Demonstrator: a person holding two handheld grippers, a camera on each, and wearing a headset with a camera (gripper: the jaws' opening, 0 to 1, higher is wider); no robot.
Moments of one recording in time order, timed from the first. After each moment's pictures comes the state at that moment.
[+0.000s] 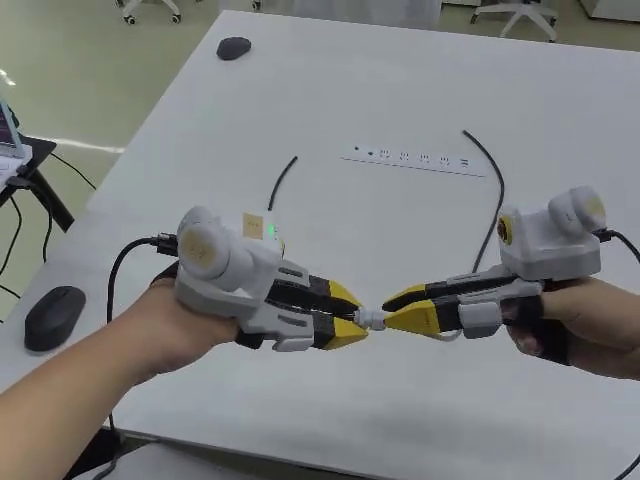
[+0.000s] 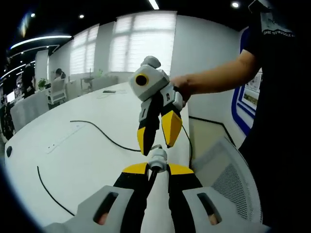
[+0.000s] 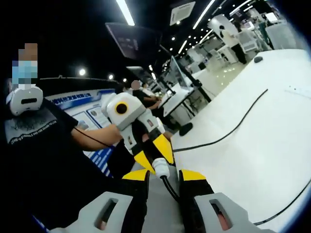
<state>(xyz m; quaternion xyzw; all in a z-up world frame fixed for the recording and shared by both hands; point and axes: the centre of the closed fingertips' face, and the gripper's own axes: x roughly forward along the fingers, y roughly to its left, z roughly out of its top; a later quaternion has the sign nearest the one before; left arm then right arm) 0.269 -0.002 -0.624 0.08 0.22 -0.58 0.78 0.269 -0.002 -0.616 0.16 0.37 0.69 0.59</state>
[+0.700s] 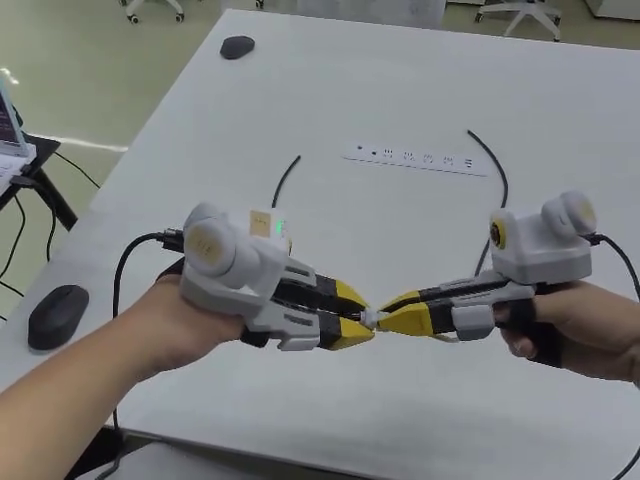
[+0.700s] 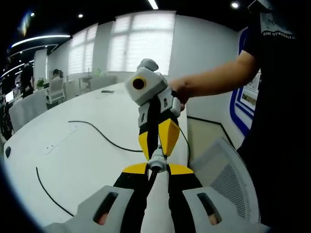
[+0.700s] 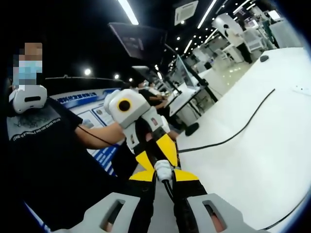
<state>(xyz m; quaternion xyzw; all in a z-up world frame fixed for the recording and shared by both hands) 0.269 -0.005 -0.622 0.08 0.22 -0.58 0.78 0.260 0.005 -0.612 0.14 0.36 0.72 0.58</state>
